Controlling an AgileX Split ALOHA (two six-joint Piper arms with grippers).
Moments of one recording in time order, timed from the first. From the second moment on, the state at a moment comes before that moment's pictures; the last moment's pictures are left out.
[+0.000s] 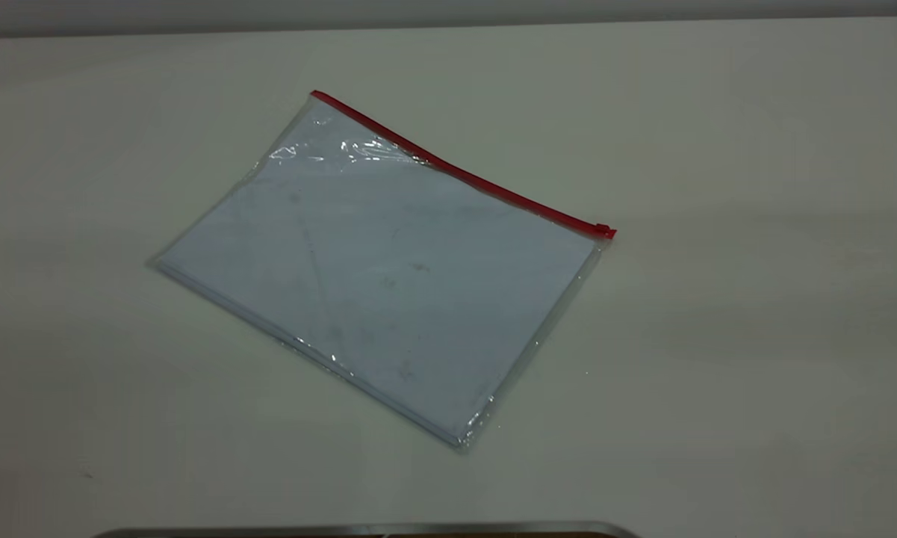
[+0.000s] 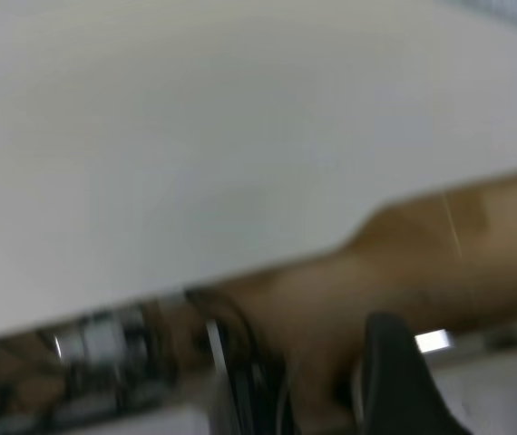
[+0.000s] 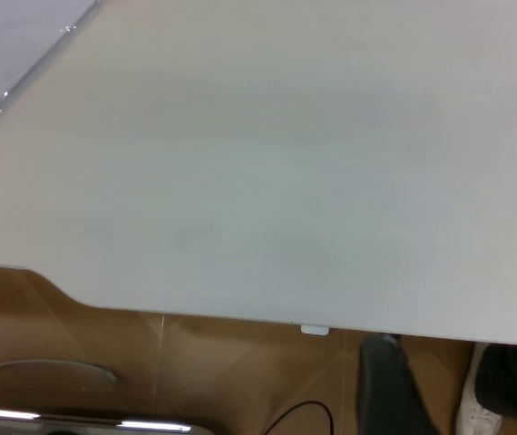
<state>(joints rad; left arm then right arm) -0.02 0.32 -0.49 -0.10 1.14 0.22 0.10 0.37 -0.48 -0.02 1.11 0.01</state>
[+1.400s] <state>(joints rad) -0.02 -0.02 -0.49 -0.11 1.14 0.21 0.08 -0.02 -0.48 -0.02 1.12 0.01</state>
